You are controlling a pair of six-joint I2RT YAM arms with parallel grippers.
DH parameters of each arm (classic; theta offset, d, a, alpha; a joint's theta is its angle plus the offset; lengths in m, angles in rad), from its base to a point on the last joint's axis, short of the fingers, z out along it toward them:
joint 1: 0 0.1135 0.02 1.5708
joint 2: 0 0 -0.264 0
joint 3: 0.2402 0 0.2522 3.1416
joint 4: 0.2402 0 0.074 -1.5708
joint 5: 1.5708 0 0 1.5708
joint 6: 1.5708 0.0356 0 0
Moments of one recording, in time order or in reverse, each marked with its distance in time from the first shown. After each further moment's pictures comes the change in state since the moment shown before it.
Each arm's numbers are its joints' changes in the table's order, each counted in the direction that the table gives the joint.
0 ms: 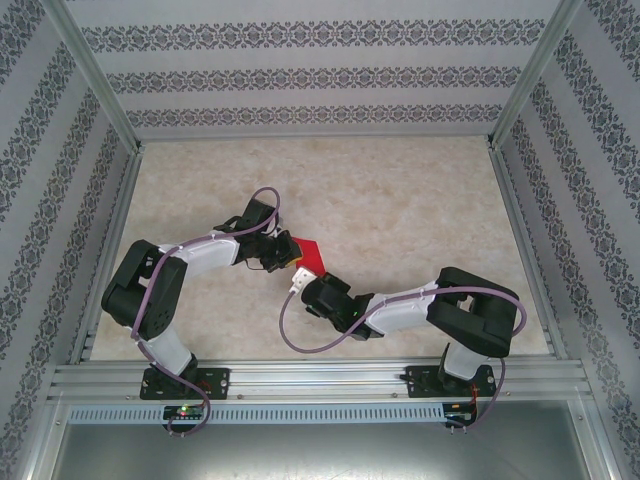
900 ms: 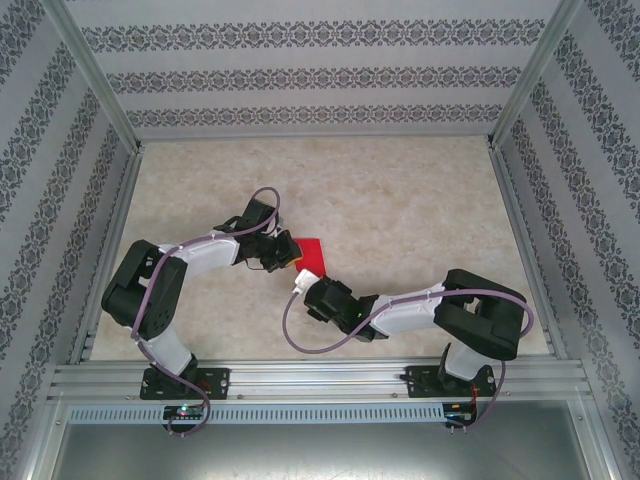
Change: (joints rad) left arm 0.000 -0.001 0.000 -0.003 0.001 0.000; right arm 0.000 0.035 -0.032 0.005 -0.080 0.066
